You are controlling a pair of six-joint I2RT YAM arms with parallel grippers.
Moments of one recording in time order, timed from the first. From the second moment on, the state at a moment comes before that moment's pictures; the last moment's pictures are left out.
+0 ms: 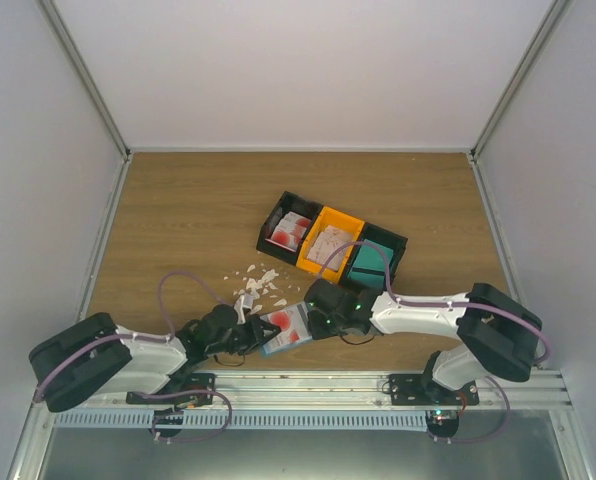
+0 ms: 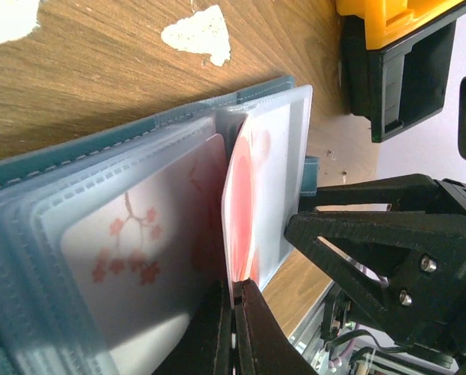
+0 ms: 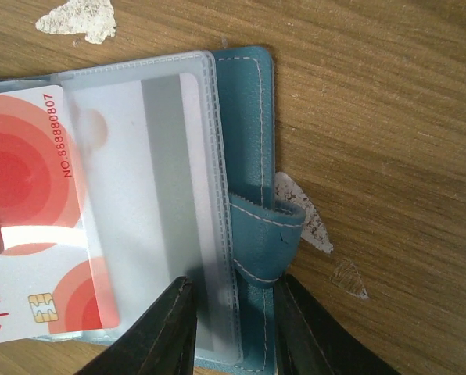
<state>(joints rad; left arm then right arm) -0.90 1.19 0.01 0.65 0.21 -1.33 1.06 1.47 0.67 -0.32 -0.01 0.78</state>
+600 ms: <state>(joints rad) -0.93 1.32 0.01 0.78 0.19 -1.36 1.06 1.46 0.64 -0.29 -0.02 0.78</state>
